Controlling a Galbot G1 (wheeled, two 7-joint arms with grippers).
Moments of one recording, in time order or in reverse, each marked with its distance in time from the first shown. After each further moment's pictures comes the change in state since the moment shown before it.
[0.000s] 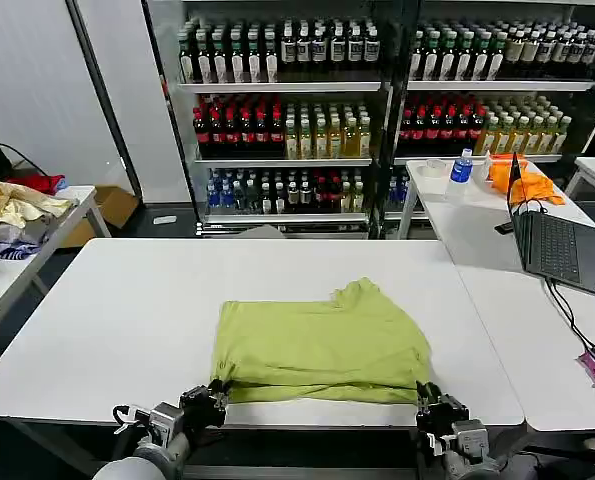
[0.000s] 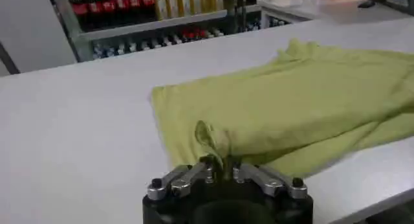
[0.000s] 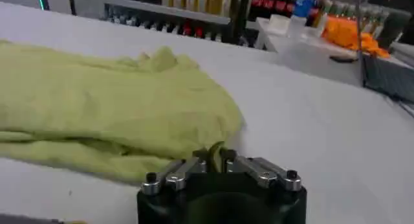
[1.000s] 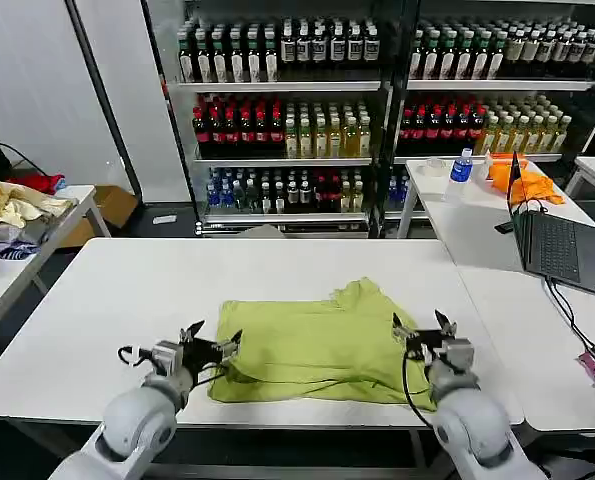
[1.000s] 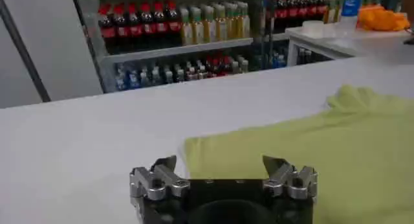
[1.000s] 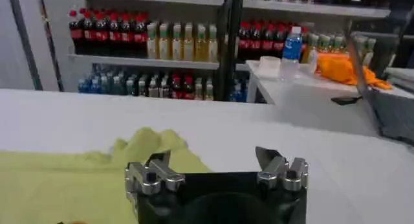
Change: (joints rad) left arm -0.389 -0.029 0.087 0.257 -0.140 0.003 -0.056; right arm 0.576 0.028 -0.156 -0.418 0.228 0.001 0.089
